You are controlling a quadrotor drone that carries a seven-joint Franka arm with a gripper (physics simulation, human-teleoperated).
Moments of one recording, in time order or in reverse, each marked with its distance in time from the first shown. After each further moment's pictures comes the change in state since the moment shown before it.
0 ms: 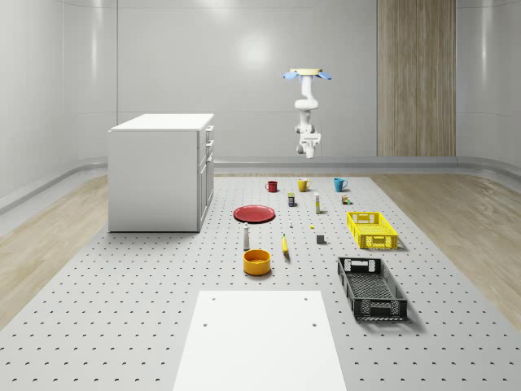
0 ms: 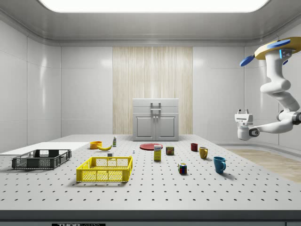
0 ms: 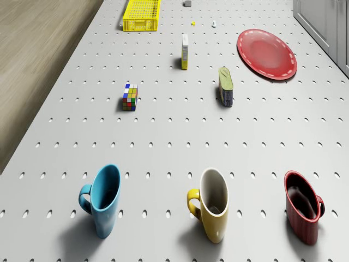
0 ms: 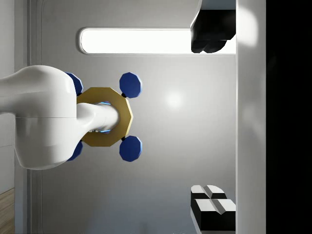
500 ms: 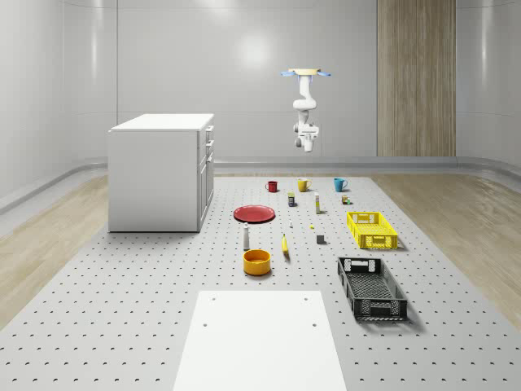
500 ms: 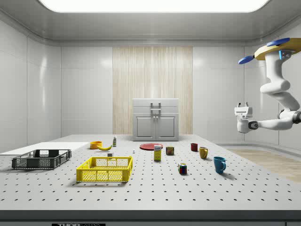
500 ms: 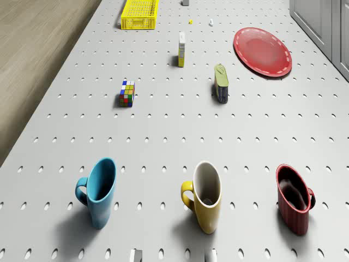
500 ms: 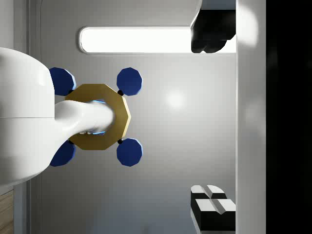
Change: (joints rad) arm 0.004 -0.053 -0.002 -0.206 -0.002 0.145 0.002
